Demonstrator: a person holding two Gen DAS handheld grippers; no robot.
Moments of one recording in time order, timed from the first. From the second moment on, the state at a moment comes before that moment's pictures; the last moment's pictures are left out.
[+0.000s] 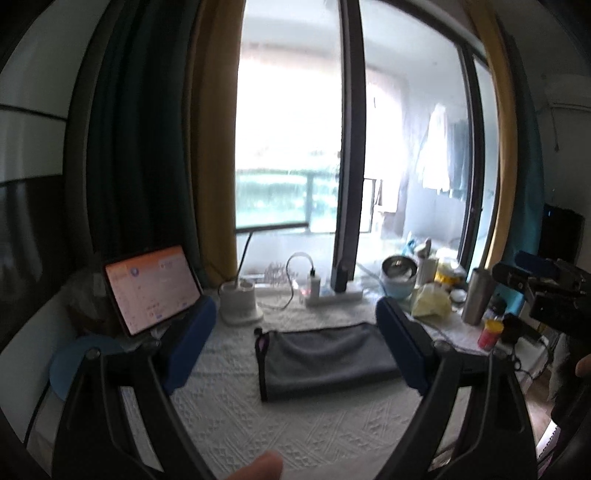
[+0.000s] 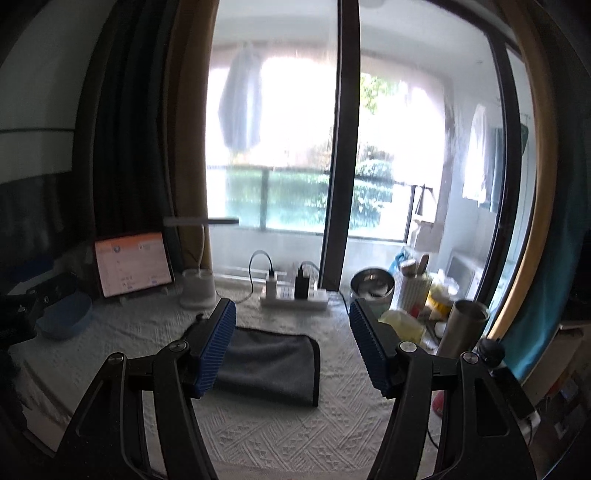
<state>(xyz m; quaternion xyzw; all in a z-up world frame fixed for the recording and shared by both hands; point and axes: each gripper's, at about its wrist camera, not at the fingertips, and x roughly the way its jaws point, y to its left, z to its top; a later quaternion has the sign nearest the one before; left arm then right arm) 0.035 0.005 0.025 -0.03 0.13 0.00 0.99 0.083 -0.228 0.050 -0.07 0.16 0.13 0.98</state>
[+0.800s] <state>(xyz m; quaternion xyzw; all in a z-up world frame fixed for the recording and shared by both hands) 0.002 -0.001 0.052 -0.02 0.05 0.01 1.00 0.057 -0.234 0.080 -0.06 0.10 0.12 0.99</state>
